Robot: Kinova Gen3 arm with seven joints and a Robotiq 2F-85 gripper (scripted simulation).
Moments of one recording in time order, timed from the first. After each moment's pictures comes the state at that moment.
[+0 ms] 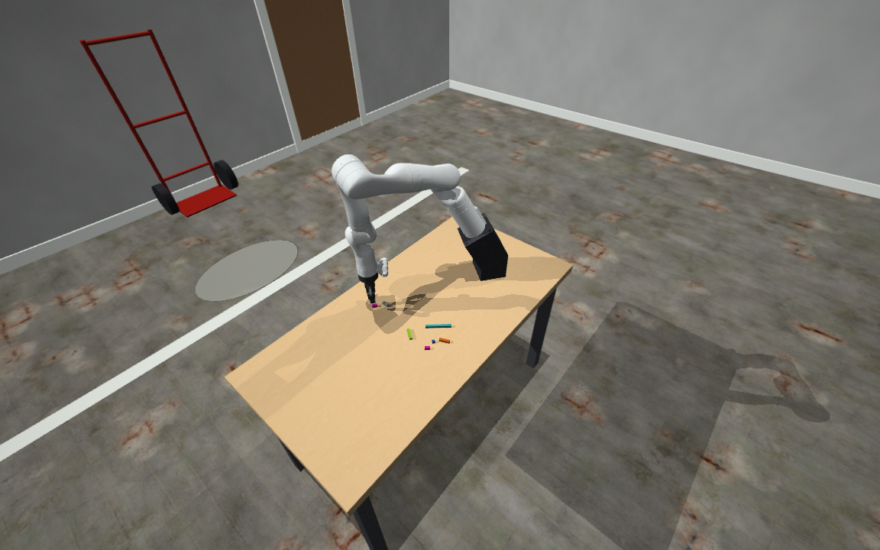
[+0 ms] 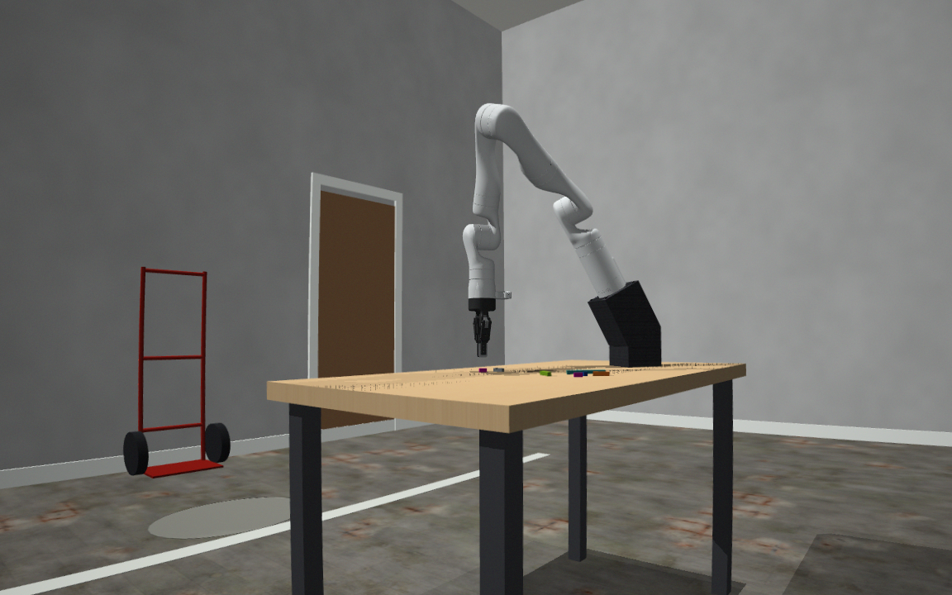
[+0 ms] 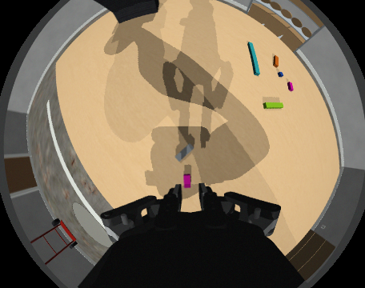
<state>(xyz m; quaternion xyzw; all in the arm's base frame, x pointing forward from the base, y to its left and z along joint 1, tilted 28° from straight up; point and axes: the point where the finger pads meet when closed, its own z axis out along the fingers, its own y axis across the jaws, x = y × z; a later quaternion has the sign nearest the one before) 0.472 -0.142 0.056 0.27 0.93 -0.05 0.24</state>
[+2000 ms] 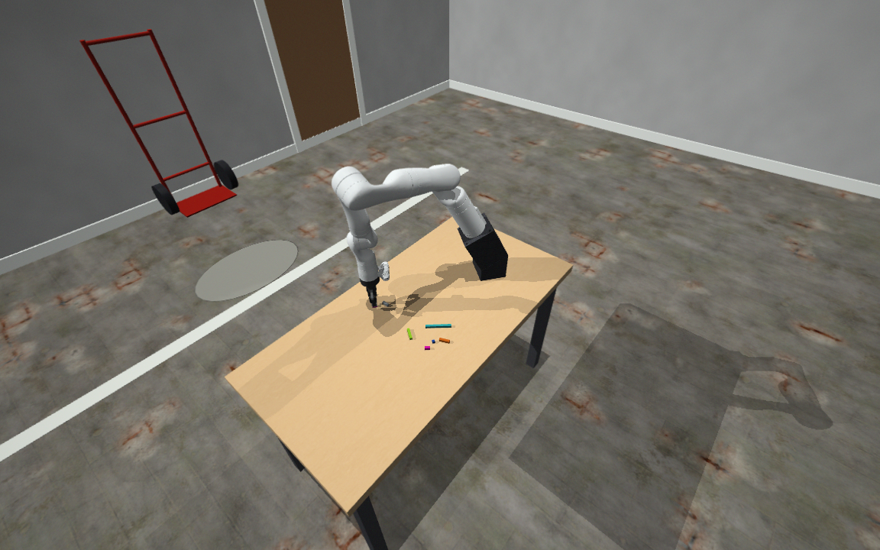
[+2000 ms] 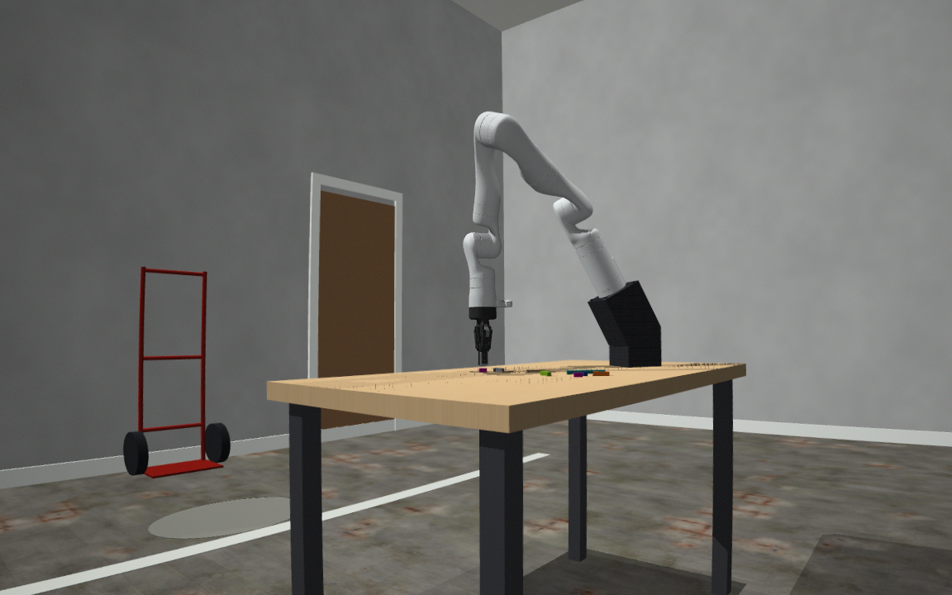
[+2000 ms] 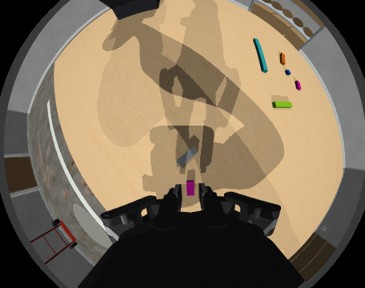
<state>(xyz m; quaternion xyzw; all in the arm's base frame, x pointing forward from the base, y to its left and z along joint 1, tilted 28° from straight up) 0.477 -0.149 0.034 0.27 0.93 -0.06 0.23</state>
